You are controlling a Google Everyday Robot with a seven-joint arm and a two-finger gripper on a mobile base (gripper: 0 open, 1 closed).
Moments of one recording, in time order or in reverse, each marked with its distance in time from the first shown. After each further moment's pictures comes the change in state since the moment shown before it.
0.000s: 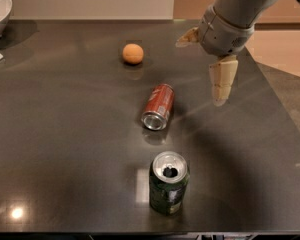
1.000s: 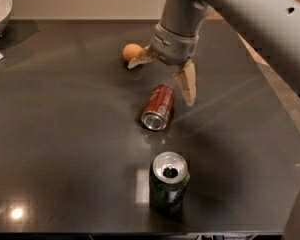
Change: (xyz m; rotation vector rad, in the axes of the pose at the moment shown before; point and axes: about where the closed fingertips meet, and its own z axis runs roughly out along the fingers) arm -0.066 -0.031 0.065 -0.157 -0.104 -0.501
